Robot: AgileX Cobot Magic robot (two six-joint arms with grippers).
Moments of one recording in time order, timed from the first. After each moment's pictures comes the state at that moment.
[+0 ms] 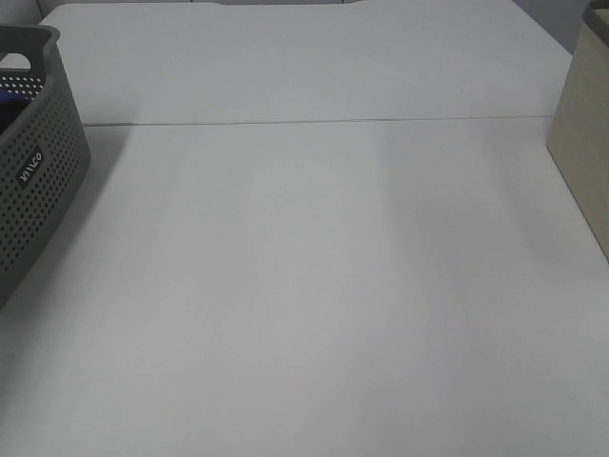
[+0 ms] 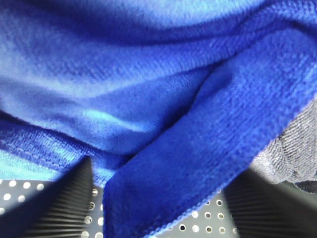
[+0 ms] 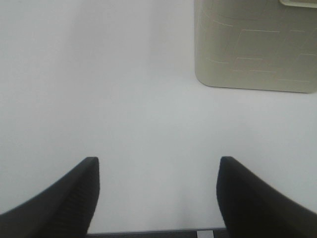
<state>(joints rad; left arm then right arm) 0.11 2.19 -1.70 0.56 1.14 1.30 -0.09 0.00 -0.45 0.00 1.11 -0.06</state>
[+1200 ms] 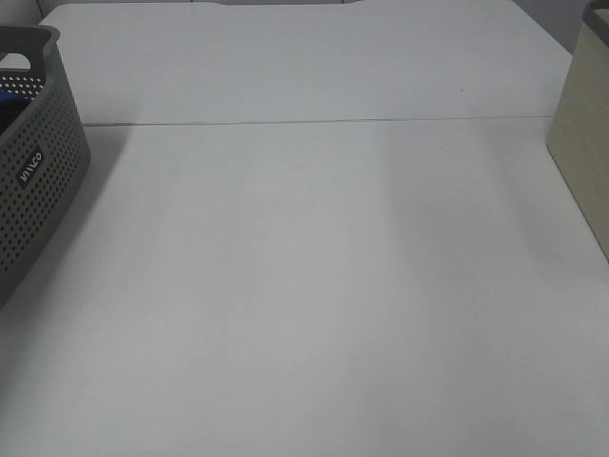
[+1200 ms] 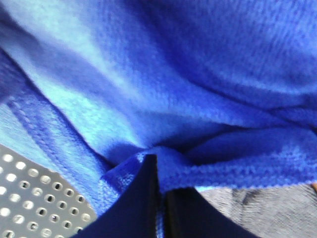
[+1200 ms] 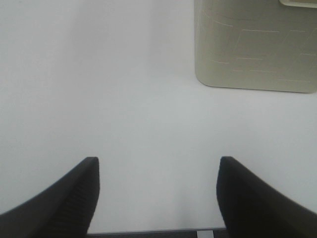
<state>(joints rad) 0.11 2.19 -1.70 0.48 1.14 0.82 -0.09 0.00 -0.45 0.00 1.11 -0.06</state>
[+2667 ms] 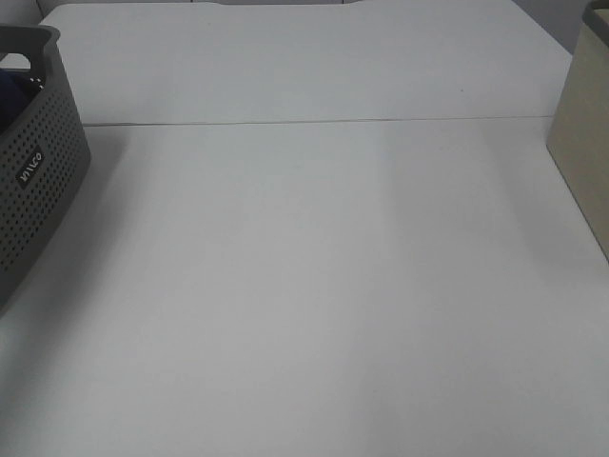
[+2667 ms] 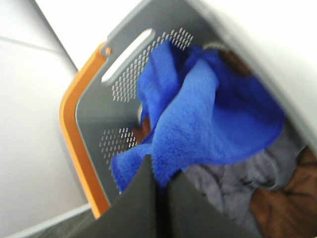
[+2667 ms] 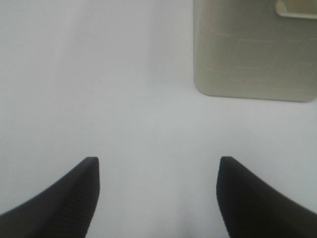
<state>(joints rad) 0.06 1.66 -1.80 0.08 1.11 0.80 -0.09 0.00 -0.46 0.00 1.09 -0.06</state>
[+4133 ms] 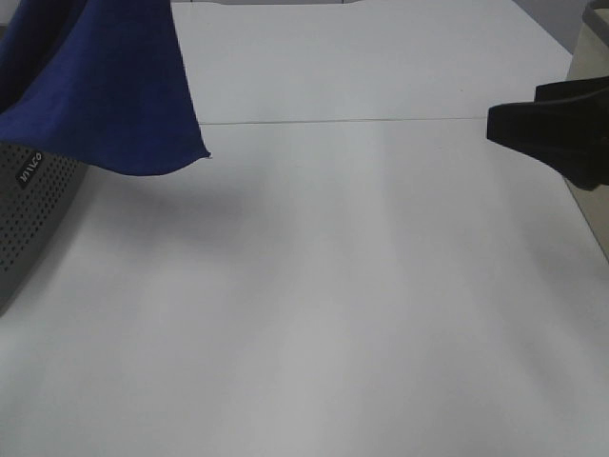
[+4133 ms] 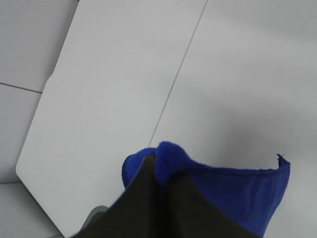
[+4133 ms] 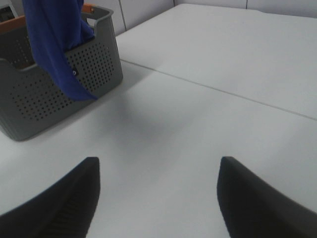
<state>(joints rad) -0.58 1.70 -2.11 0.17 1.21 0.68 -0.09 1.05 -0.48 1.58 0.71 -1.81</state>
